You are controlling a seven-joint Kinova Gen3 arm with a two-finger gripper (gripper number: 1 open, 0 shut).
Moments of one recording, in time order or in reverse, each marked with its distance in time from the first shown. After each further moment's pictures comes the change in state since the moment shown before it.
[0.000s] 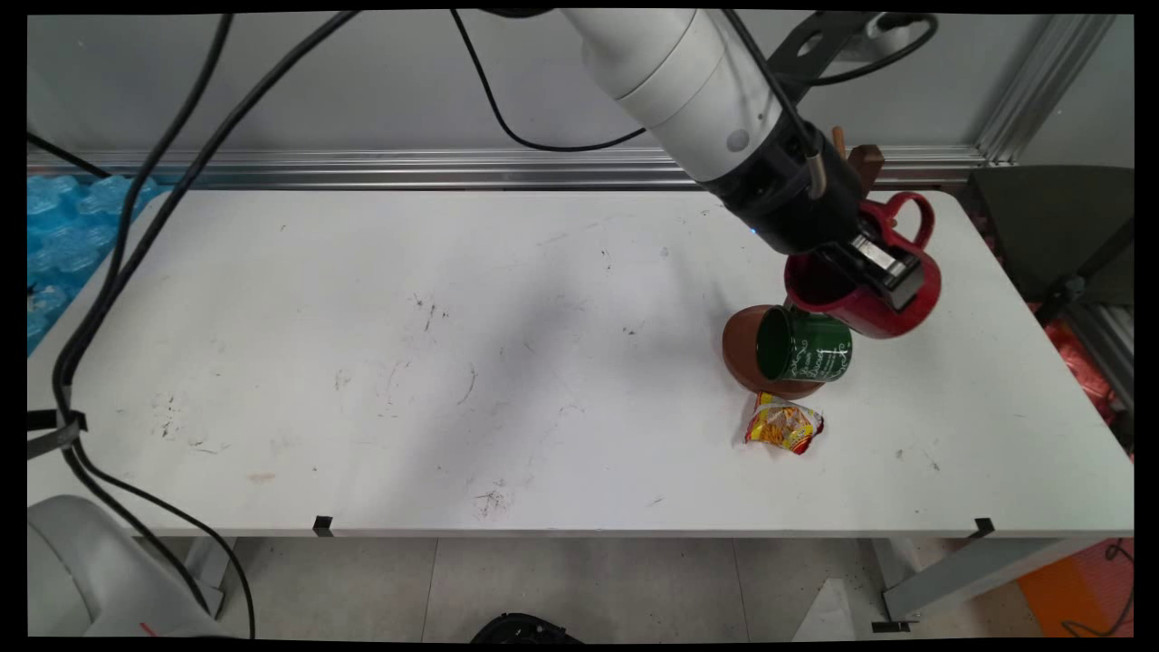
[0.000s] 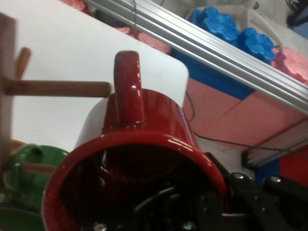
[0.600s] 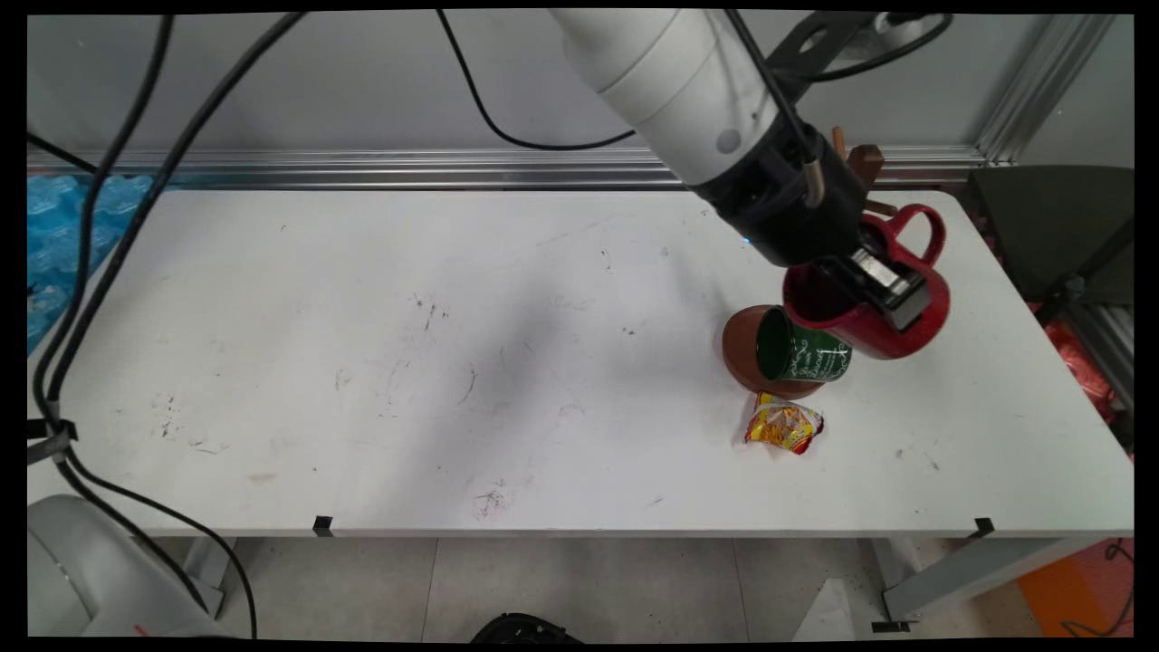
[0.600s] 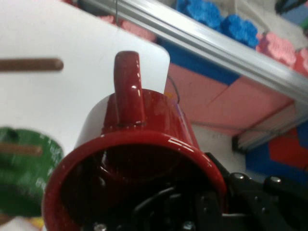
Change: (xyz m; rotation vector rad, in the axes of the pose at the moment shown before) arm -0.008 0.022 -0.018 -0.018 -0.034 0.027
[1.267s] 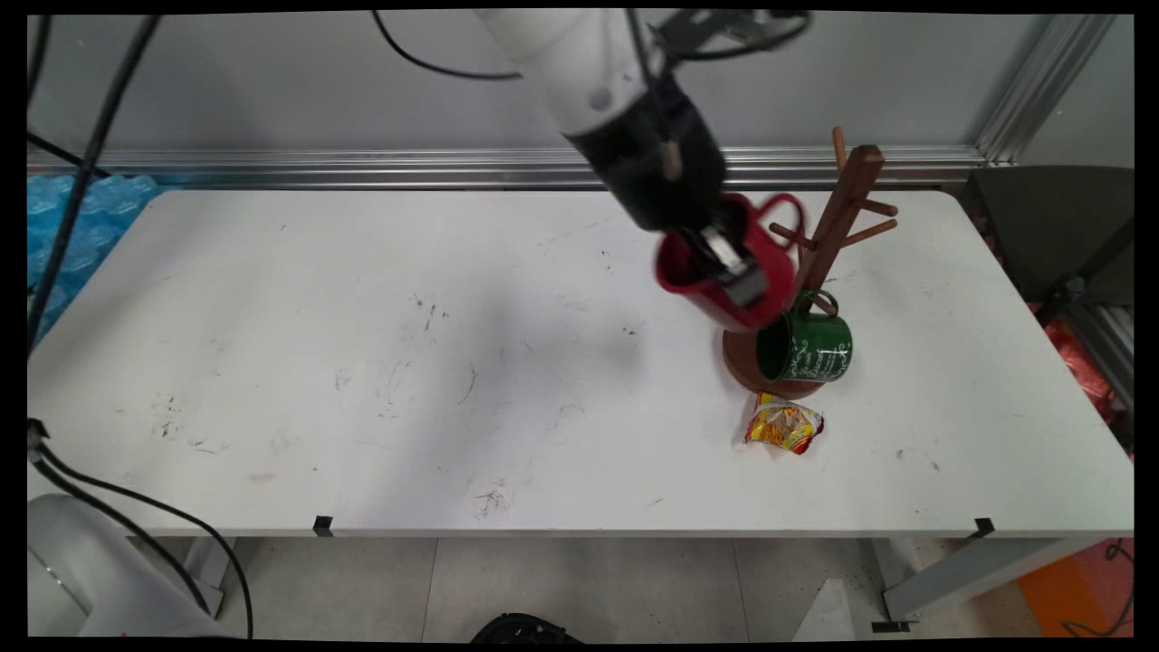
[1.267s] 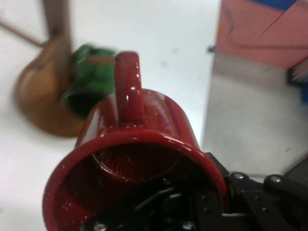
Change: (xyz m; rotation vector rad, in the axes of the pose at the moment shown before) arm -0.015 -0.022 -0.067 0.148 -0.183 0.088
